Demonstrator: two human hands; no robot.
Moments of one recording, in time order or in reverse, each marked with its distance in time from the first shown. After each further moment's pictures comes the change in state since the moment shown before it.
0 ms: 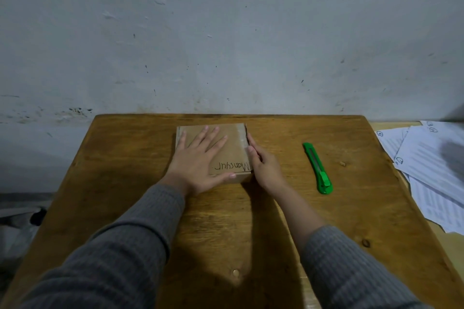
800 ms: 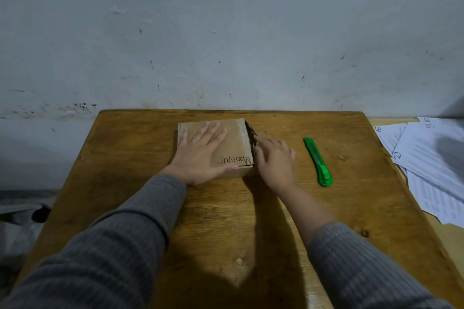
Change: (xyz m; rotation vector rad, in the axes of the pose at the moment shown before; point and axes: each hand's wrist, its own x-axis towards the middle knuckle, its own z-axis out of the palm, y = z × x) left_hand -0.003 -0.003 -0.007 -0.106 -0.067 -0.019; right_hand -0.012 -0.002 -0.010 -0.599 0.246 -0.170
